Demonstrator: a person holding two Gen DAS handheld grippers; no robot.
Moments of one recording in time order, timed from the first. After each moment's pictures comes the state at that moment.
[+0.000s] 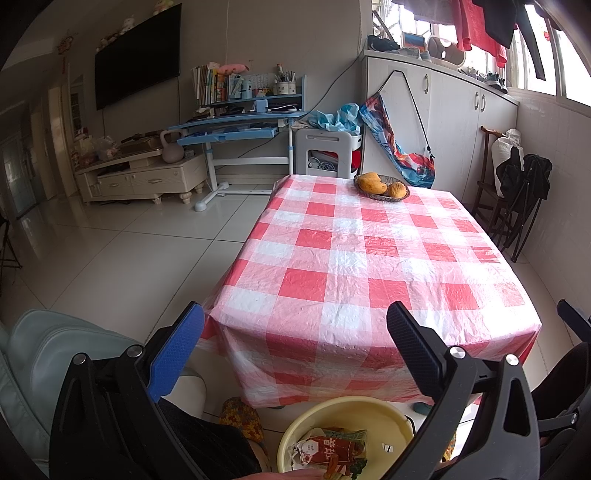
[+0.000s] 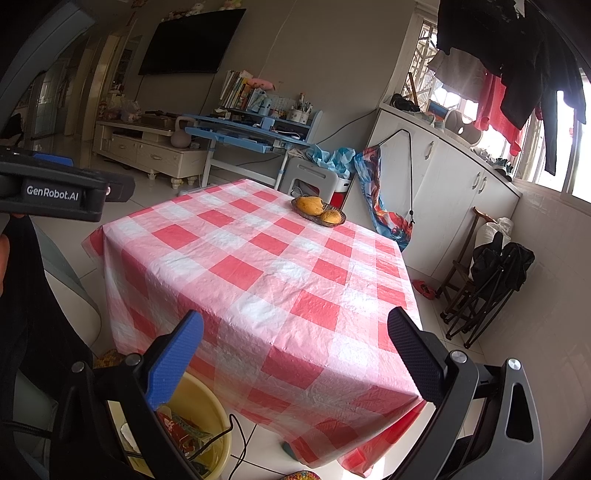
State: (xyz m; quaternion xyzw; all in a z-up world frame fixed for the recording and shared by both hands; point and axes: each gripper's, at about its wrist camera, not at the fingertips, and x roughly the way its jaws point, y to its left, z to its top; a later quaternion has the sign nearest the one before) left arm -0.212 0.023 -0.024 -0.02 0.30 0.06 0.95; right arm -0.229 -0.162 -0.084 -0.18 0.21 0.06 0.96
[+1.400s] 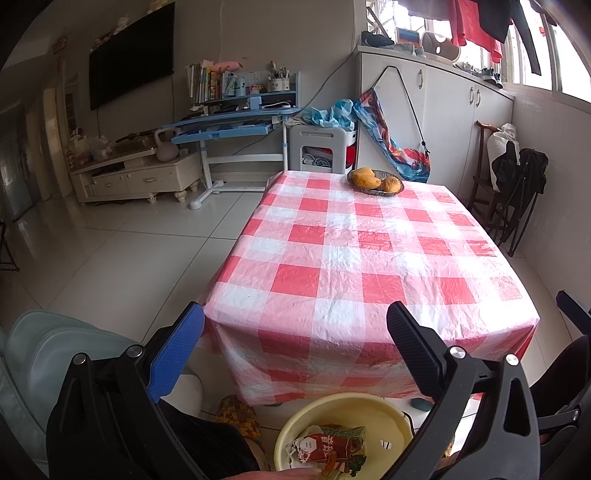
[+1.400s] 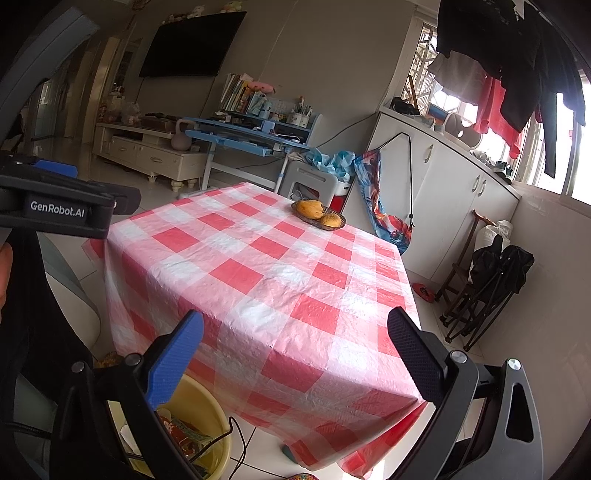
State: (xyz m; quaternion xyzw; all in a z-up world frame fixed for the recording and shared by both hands) left arm -0.210 0.025 -0.026 -0.01 0.31 0.05 0.95; right arm -0.228 -0.162 -0.080 -0.18 0.21 0.07 0.96
